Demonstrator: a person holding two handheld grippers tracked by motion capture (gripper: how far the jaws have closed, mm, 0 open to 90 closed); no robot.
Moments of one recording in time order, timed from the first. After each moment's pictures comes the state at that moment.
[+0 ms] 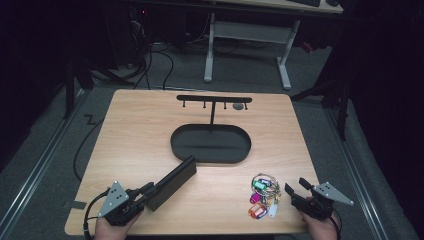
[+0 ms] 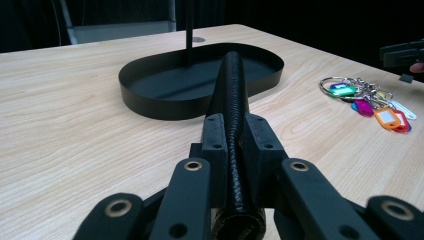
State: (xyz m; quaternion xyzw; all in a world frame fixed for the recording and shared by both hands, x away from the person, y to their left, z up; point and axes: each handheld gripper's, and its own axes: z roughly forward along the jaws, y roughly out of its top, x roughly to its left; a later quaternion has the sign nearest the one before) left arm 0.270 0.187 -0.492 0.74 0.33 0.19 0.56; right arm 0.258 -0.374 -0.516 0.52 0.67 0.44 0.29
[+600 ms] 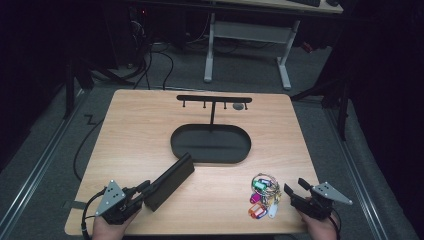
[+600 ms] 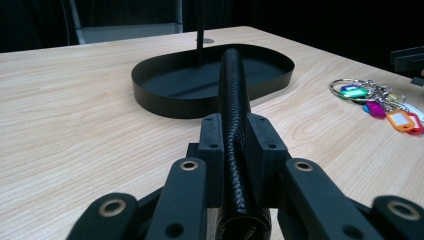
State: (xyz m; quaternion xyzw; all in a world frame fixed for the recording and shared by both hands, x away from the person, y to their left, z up) left arm 0.274 0.194 -0.496 0.73 0.34 0.20 0.55; right arm 0.259 -0.373 -0.517 0.52 0.68 0.43 0.28
